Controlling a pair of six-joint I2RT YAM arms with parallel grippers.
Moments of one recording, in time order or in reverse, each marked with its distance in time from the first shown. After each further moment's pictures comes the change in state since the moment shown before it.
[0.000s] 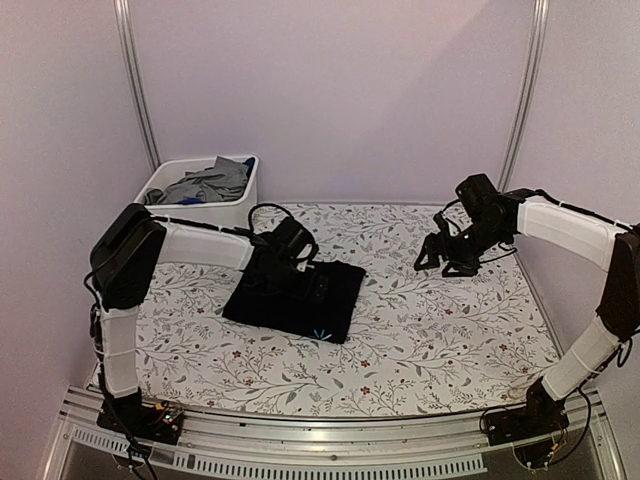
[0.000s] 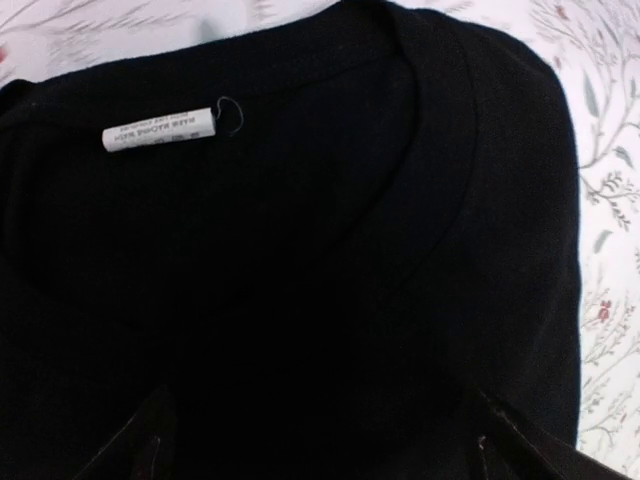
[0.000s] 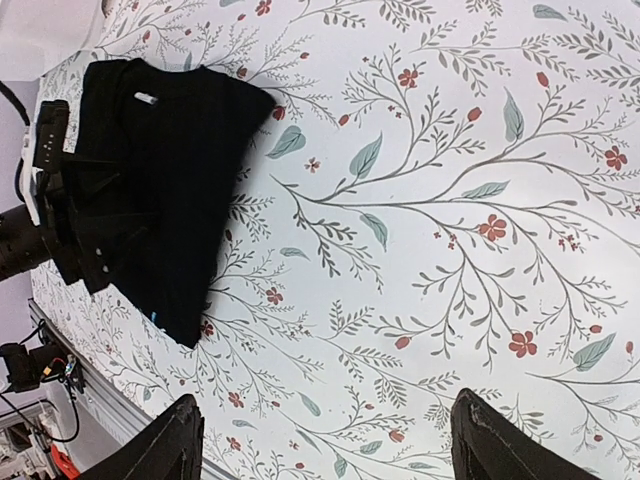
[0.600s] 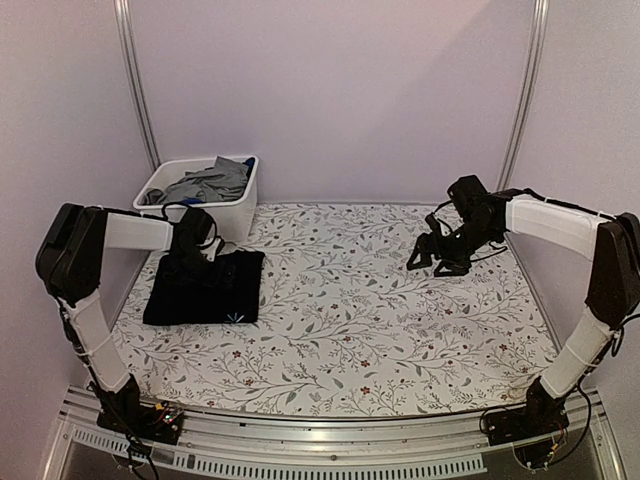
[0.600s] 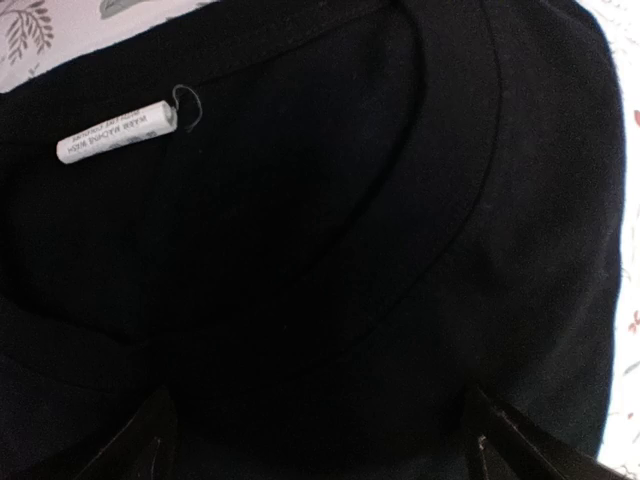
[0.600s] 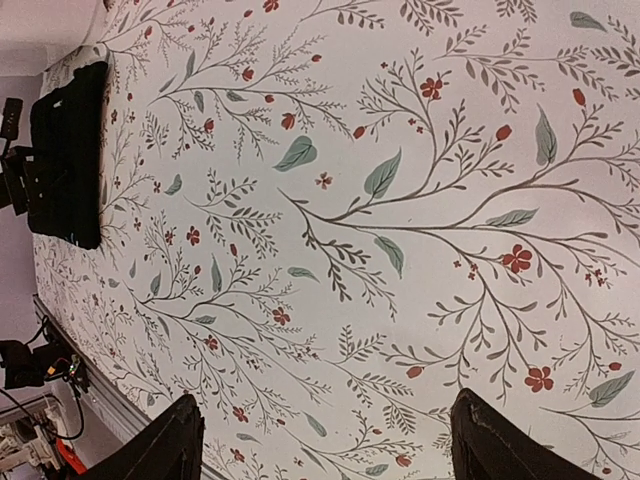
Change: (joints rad) left arm 0.536 -0.290 -0.378 -0.071 0.027 0.204; right arm -0.003 0.092 0.035 0.035 -0.039 -0.014
